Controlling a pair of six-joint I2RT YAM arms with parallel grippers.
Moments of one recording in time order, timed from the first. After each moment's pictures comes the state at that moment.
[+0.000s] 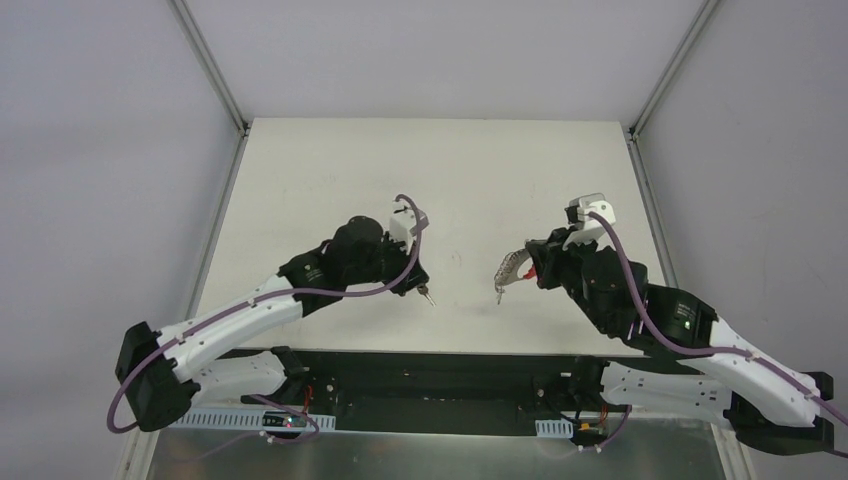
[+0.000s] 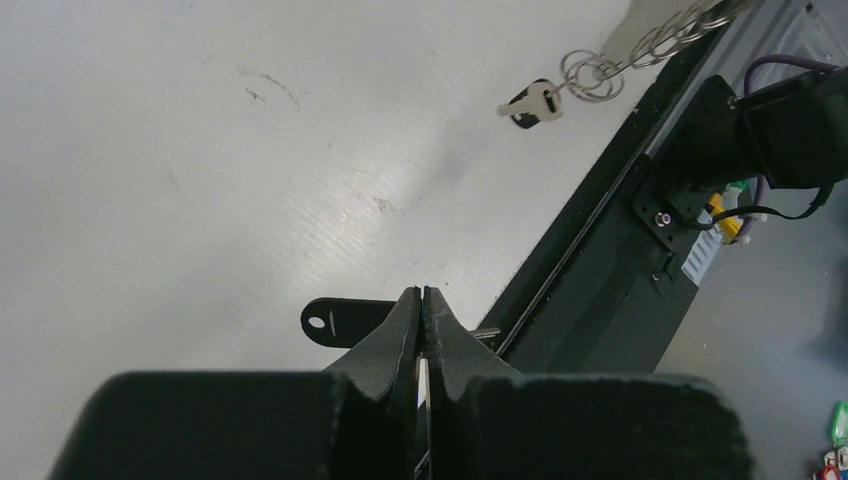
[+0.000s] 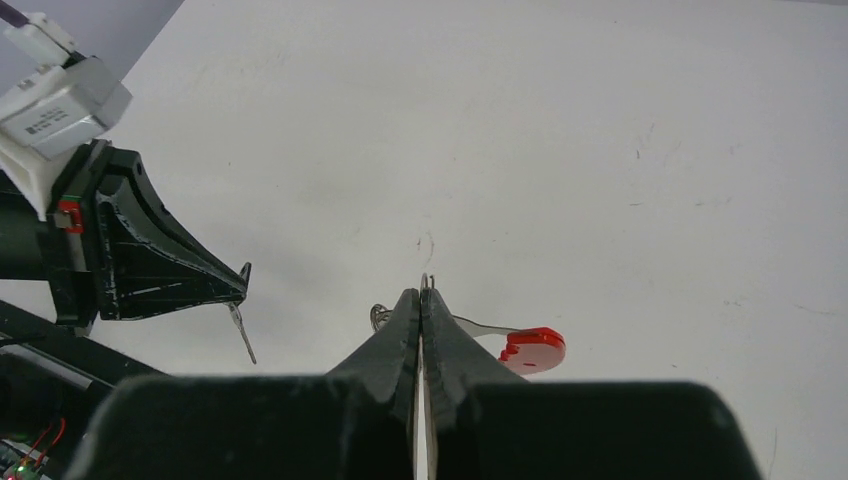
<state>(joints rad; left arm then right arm) -0.86 1.12 0.86 -0.28 0.19 -0.30 1.18 0.70 1.09 -0.75 0.75 0.40</state>
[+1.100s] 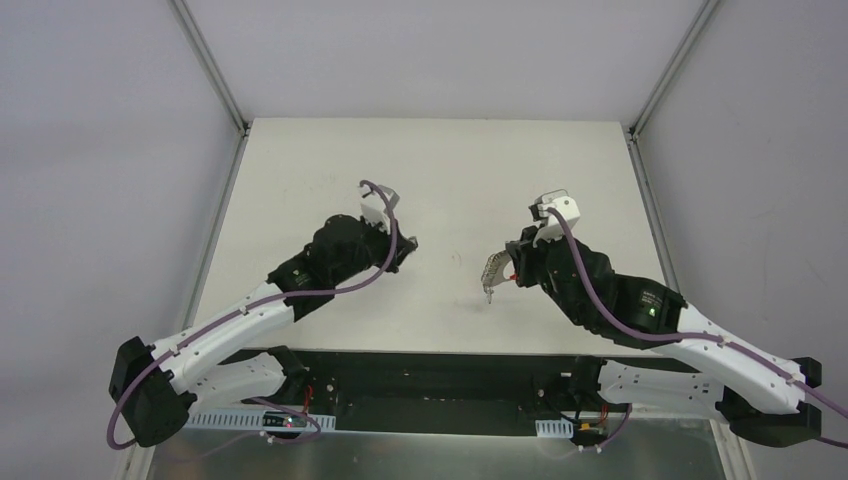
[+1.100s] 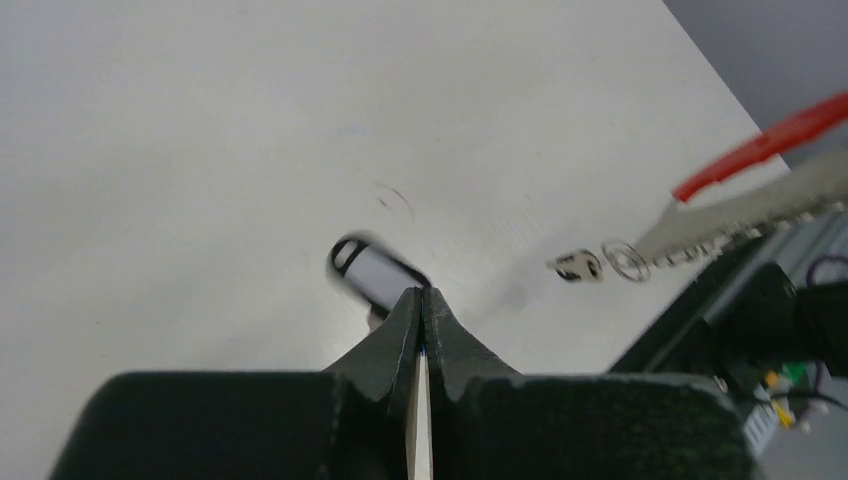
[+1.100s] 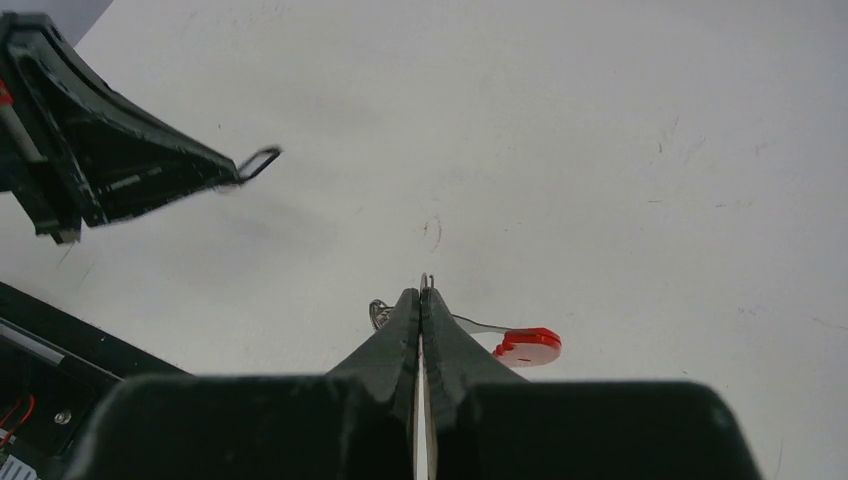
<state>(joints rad) -0.75 0.97 0.73 -0.04 -0.04 -0.35 1.18 0.81 1.09 -0.71 0.69 0.37</state>
